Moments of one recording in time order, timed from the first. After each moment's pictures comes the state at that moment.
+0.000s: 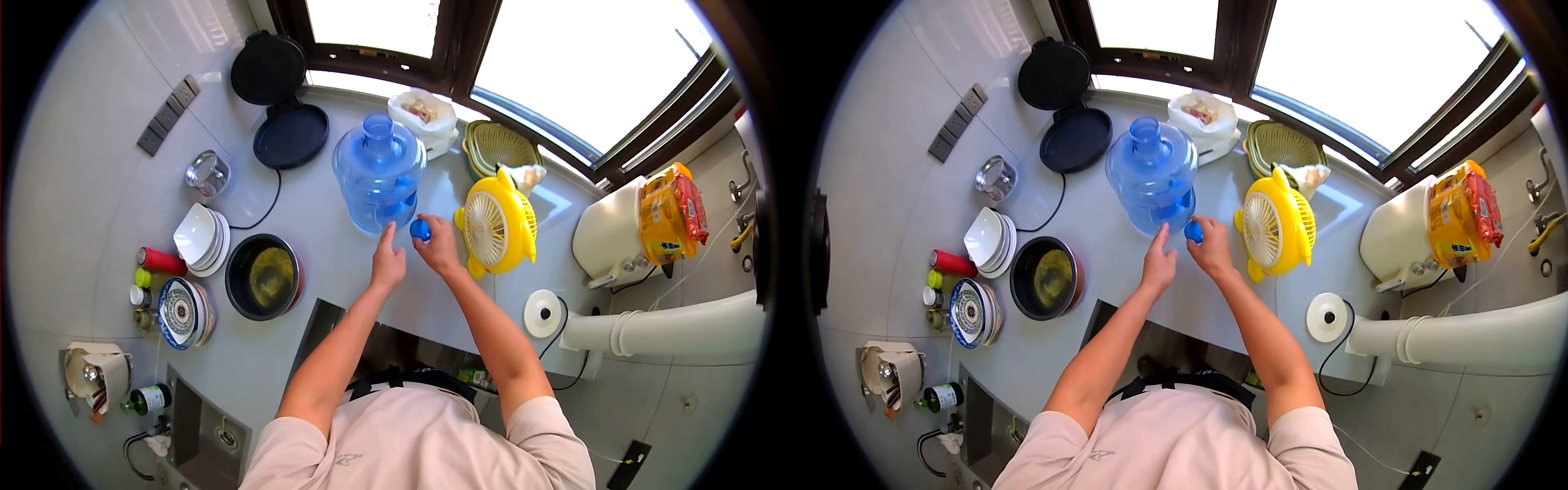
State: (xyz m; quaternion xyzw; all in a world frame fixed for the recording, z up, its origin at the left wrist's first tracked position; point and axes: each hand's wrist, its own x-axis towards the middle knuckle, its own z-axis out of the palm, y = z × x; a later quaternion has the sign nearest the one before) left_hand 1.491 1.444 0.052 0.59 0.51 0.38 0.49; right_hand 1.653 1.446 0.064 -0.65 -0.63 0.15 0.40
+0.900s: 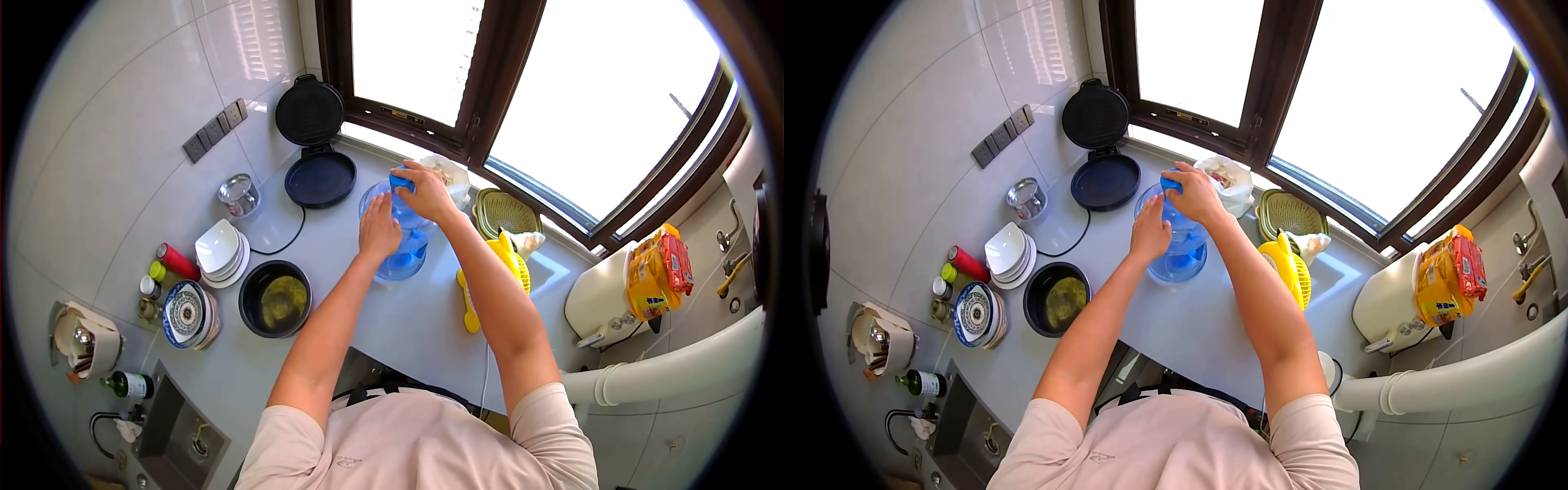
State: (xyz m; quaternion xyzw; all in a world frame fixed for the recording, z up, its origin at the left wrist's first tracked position) left_hand 1.469 1.568 0.189 0.75 0.56 0.33 0.13; right_hand 1.622 1.594 0.283 -0.51 -0.78 0.11 0.34
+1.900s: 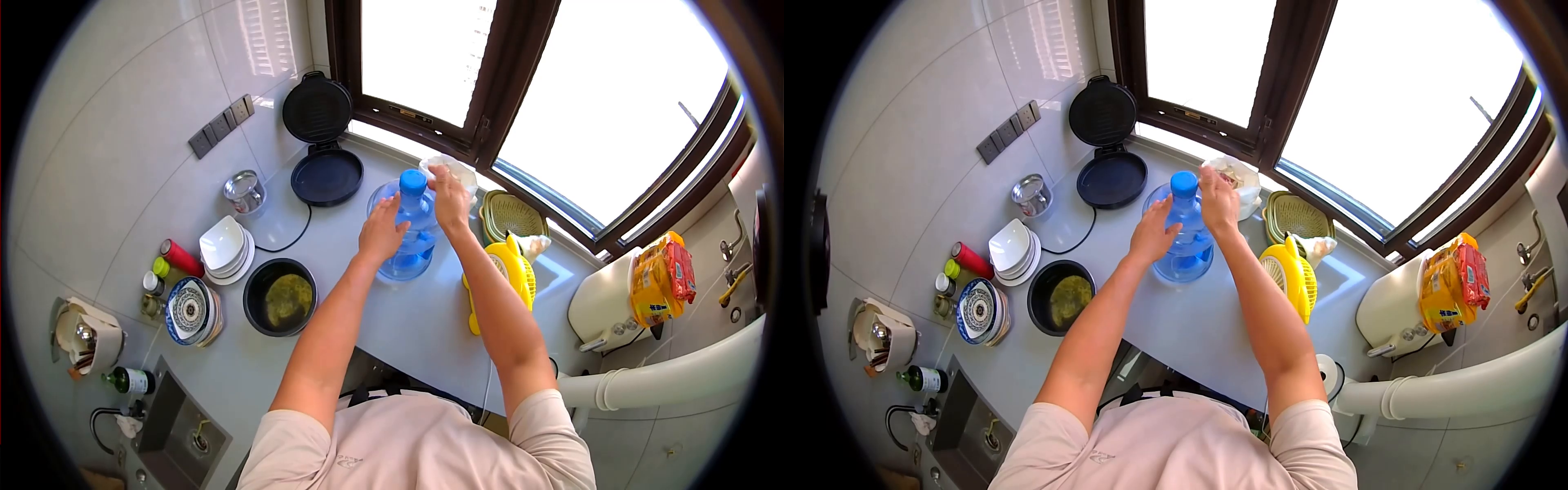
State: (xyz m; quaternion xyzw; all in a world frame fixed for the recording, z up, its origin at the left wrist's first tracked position) left_hand 1.452 1.564 0.201 0.77 0.54 0.30 0.16; right_hand 1.627 1.585 0.264 -0.61 -0.57 0.23 0.49
